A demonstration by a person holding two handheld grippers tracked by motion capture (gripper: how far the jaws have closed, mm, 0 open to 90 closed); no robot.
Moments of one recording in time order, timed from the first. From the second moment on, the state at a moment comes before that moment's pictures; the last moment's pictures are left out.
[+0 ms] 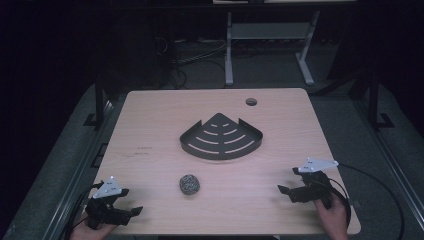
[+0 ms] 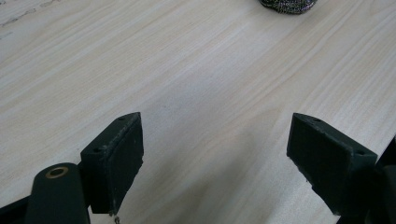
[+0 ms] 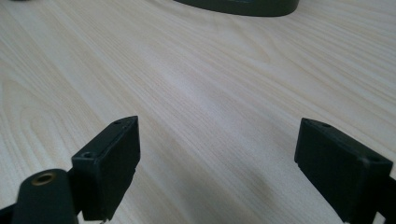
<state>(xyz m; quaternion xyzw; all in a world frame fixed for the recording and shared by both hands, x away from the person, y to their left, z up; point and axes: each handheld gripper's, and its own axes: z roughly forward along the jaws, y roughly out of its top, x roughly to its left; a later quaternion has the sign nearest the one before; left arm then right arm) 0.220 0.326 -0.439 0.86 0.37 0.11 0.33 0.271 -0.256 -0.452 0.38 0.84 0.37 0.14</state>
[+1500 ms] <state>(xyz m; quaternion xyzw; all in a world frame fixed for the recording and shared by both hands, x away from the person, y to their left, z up) 0.232 0.294 -0.432 0.88 0.33 0.10 0.33 0.272 -0.250 -0.453 0.37 0.84 0.36 0.13</state>
